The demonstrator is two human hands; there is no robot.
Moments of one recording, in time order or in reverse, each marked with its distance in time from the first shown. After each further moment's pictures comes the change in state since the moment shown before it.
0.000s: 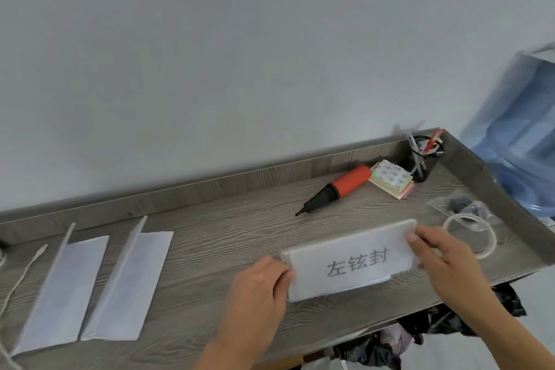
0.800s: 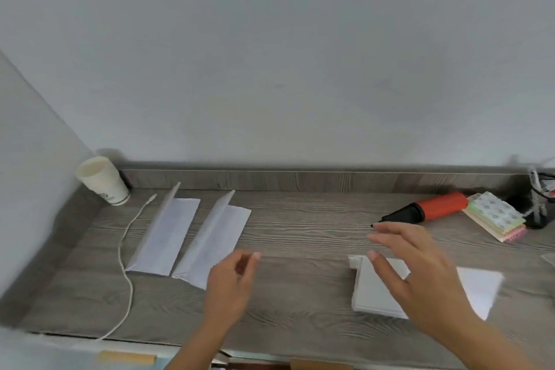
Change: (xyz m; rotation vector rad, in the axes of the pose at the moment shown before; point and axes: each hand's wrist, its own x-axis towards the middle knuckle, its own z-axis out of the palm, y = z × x) left_hand -0.057 -0.099 -0.056 -0.156 0.266 -0.656; right_hand -0.010 -0.075 0.107 -0.284 -0.118 -0.714
